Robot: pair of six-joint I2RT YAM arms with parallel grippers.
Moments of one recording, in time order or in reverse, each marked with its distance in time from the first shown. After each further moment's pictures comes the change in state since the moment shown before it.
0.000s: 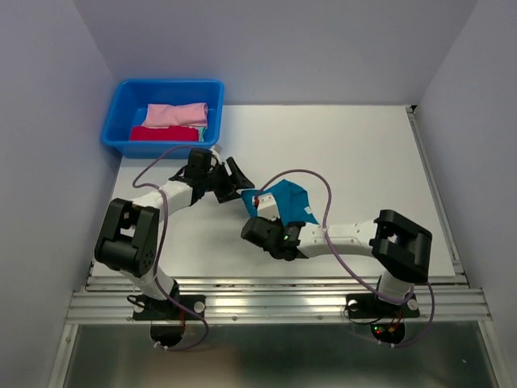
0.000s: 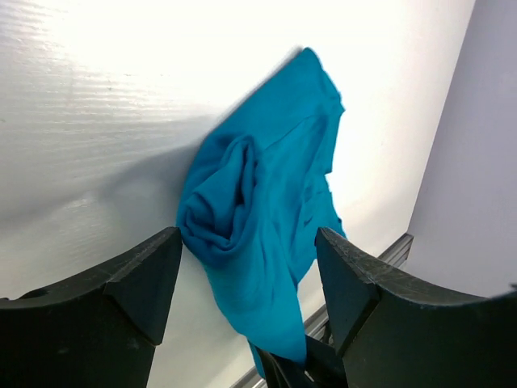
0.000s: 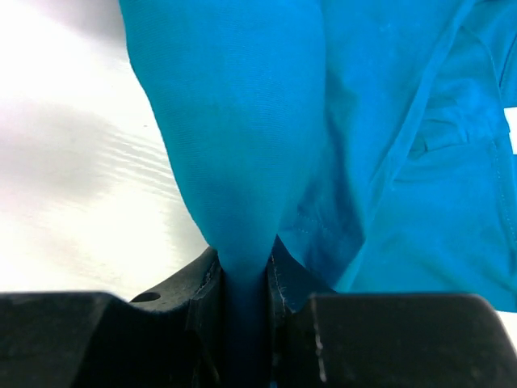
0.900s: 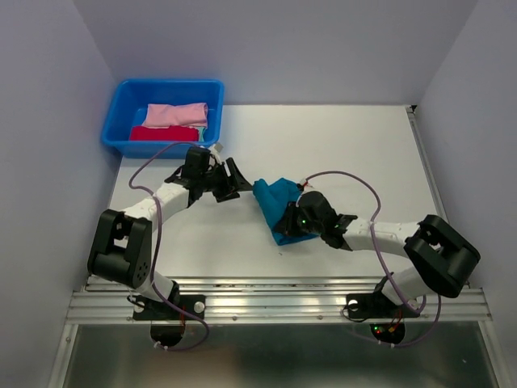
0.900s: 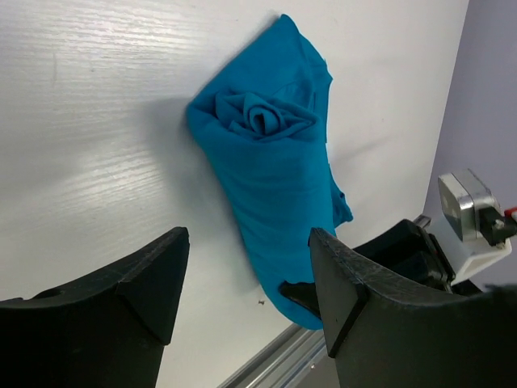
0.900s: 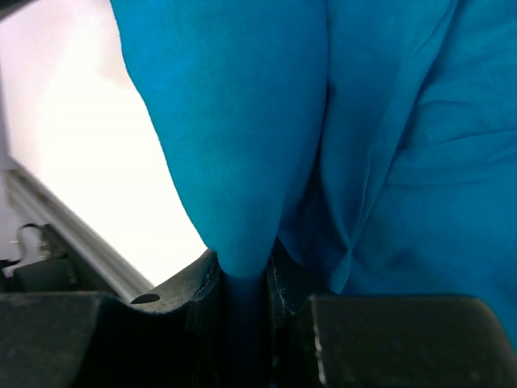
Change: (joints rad) left arm 0.015 -0.107 0.000 -0.085 -0.002 0.082; right arm -0.393 -0.290 -0.436 0.577 -0.761 0.146
